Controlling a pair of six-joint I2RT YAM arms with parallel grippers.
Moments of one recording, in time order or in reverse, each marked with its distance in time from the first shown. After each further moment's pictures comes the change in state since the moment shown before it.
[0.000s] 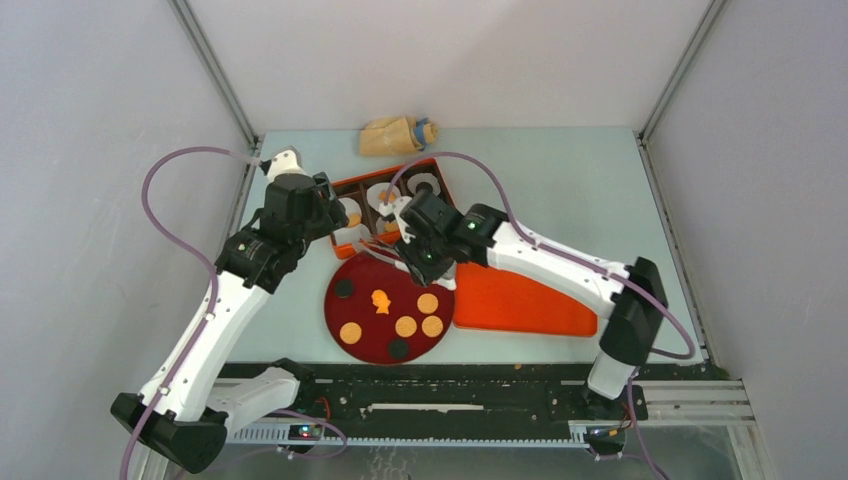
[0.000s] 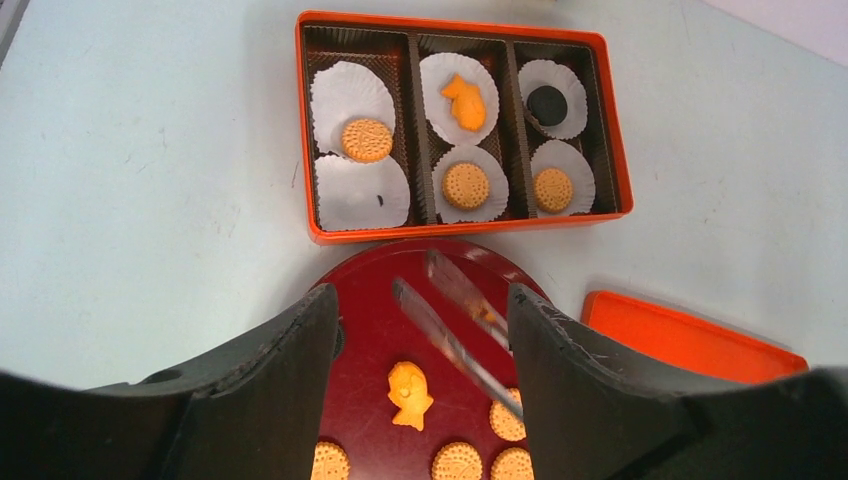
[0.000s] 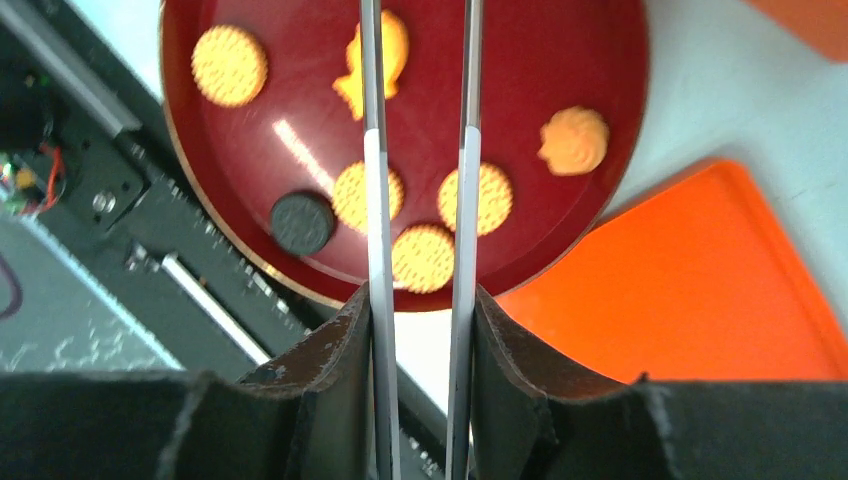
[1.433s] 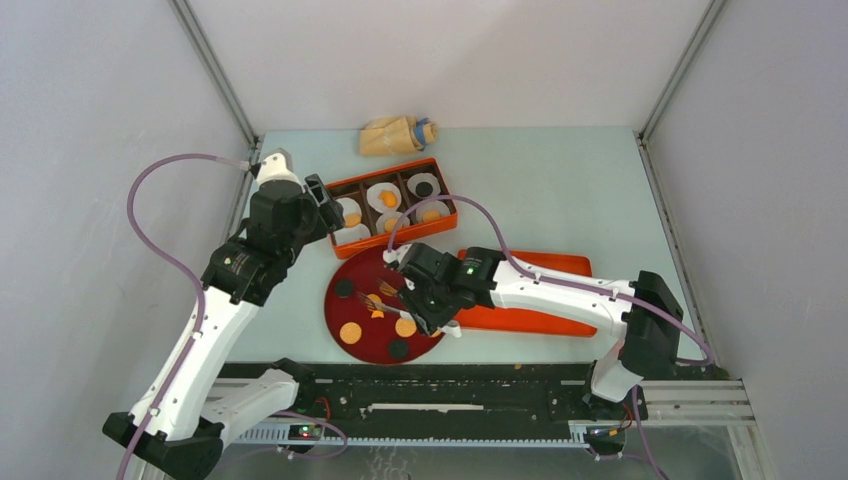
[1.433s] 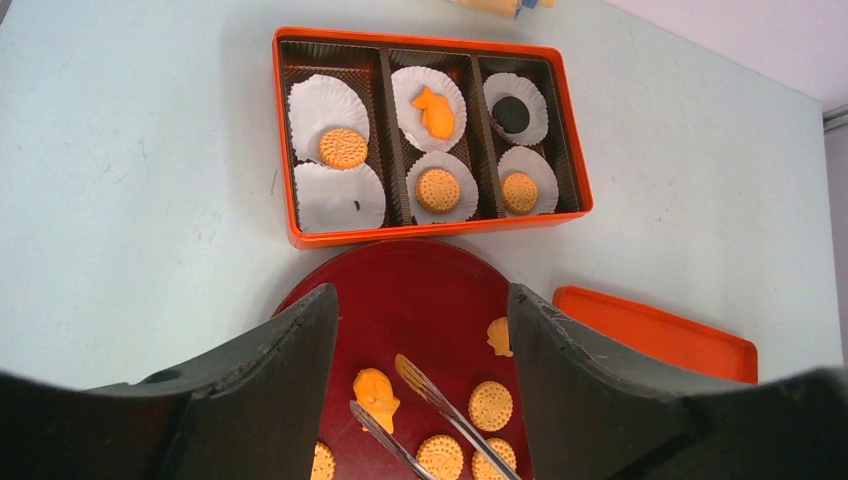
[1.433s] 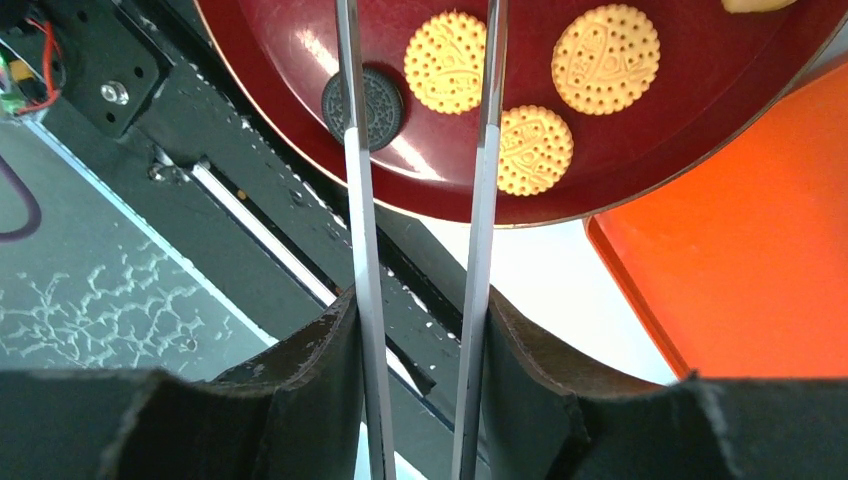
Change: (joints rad) left arm 0.000 -0.074 0.000 -0.001 0.042 -0.005; right arm 0.179 -0.138 -0.273 0.034 0.012 0.216
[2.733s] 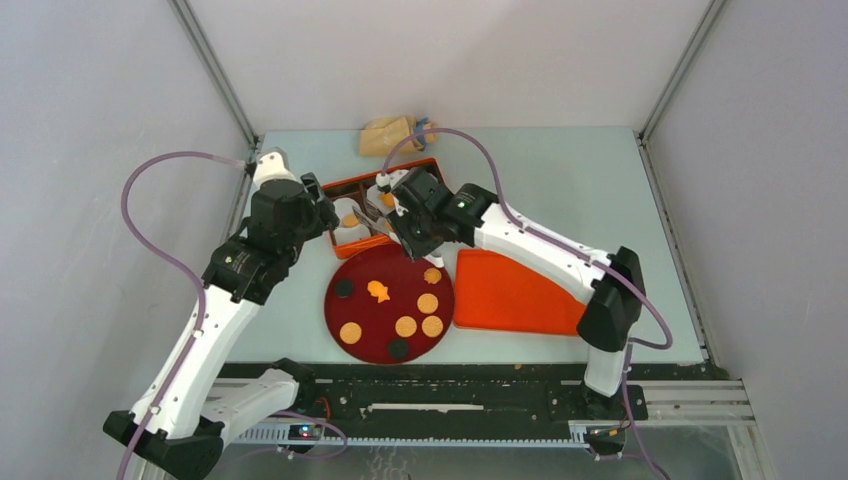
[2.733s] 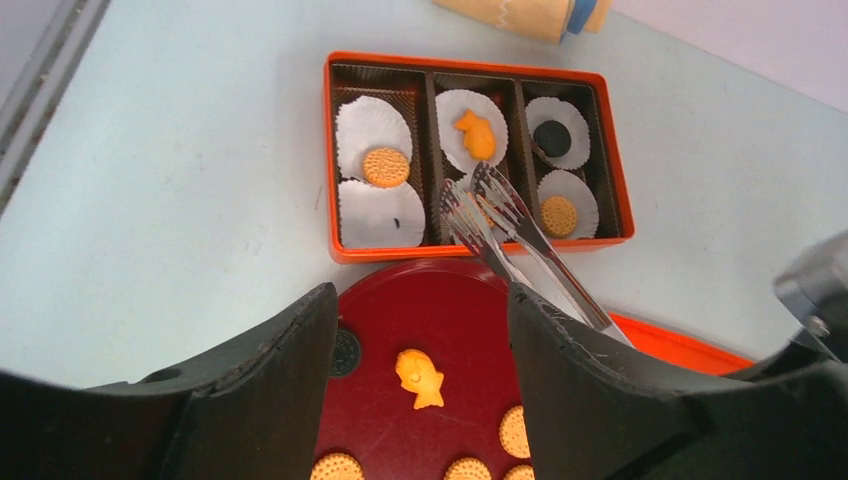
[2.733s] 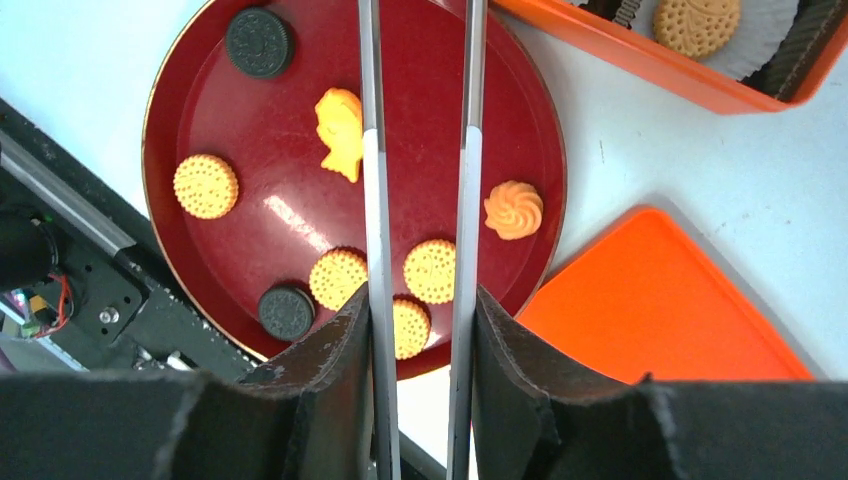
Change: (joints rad) left arm 0.000 0.004 0.000 -0.001 -0.083 0.023; right arm -0.195 0.198 0.416 -0.056 0.087 -0.142
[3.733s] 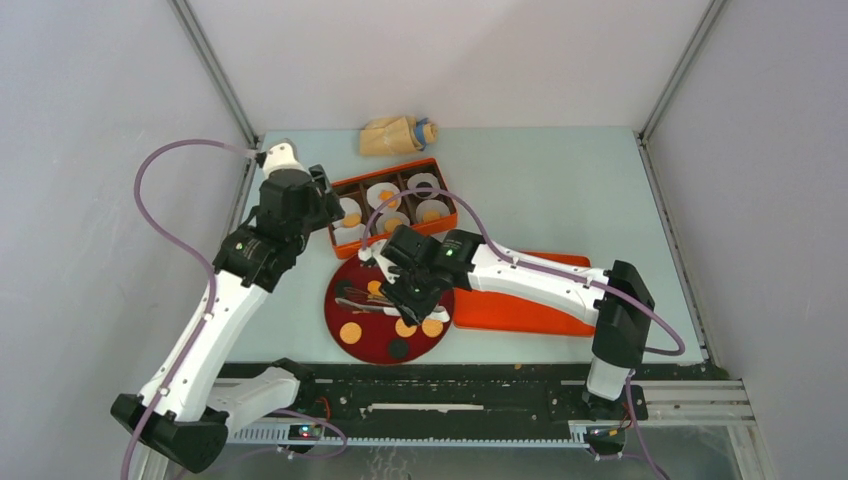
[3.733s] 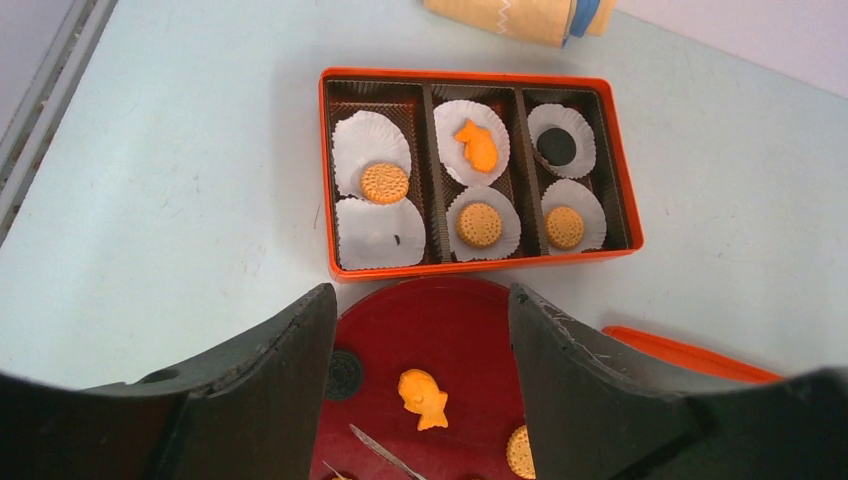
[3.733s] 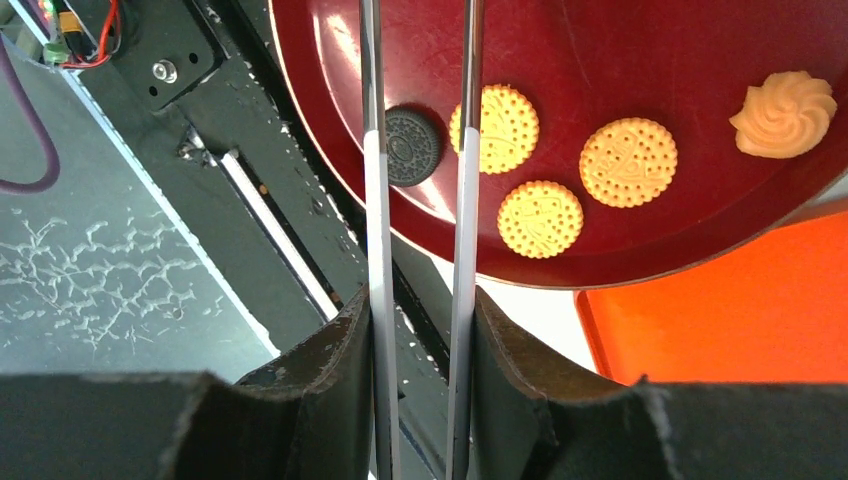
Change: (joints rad) left arm 0.011 0.088 0.017 0.061 -0.003 0.051; right arm 0.146 -0.058 -0.217 -0.021 -0.224 -0.087
